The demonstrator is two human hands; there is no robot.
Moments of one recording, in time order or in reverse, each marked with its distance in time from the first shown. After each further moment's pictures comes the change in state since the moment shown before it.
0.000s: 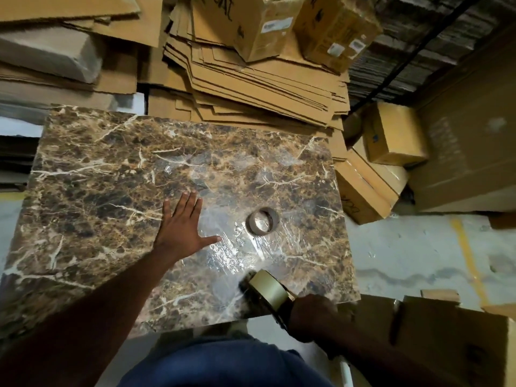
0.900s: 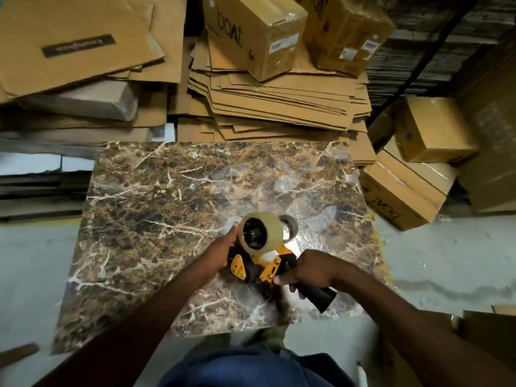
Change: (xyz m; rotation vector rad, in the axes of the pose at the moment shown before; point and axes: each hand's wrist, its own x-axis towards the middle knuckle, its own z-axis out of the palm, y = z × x) left_hand -0.037 0.077 -0.065 -1.440 -0.392 -0.512; right_hand 0.017 0.028 -0.093 0.815 -0.048 -0.382
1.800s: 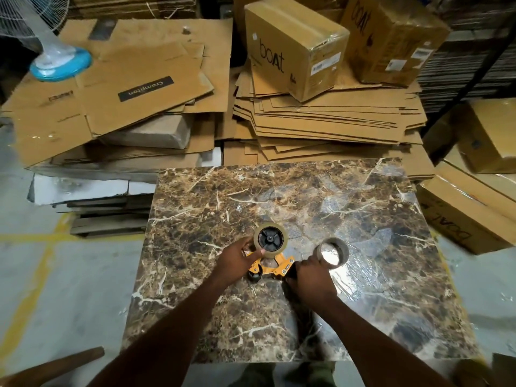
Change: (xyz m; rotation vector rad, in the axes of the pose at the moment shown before) left_hand 0.007 0.013 -0.087 0.693 0.367 0.311; right_hand 0.151 -0.024 0.082 -0.696 0.621 -0.305
